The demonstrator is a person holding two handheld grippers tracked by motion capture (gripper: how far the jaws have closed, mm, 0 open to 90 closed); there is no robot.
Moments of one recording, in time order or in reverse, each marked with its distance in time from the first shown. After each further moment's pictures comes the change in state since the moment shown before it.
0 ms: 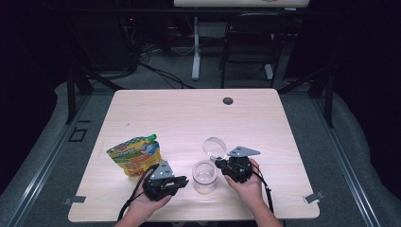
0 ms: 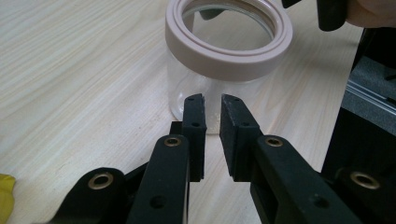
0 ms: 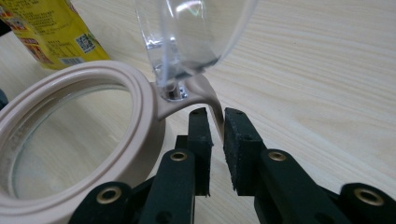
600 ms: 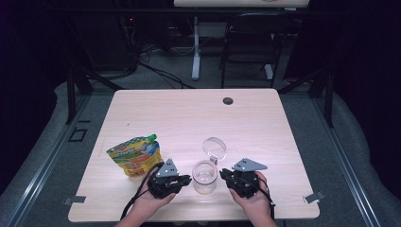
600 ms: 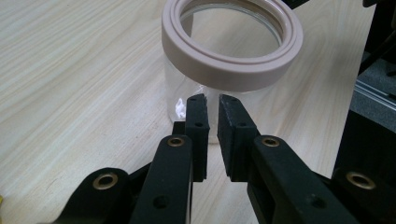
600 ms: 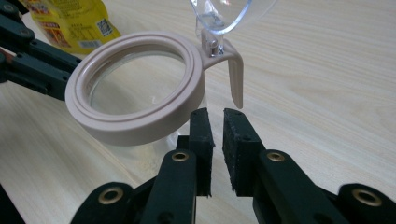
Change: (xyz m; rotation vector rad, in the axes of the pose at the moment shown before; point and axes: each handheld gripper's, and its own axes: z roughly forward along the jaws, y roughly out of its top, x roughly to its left) left arm 0.000 0.005 0.015 0.015 -0.012 0.012; right arm 0.028 -0.015 -0.041 0.005 -0.060 -0.012
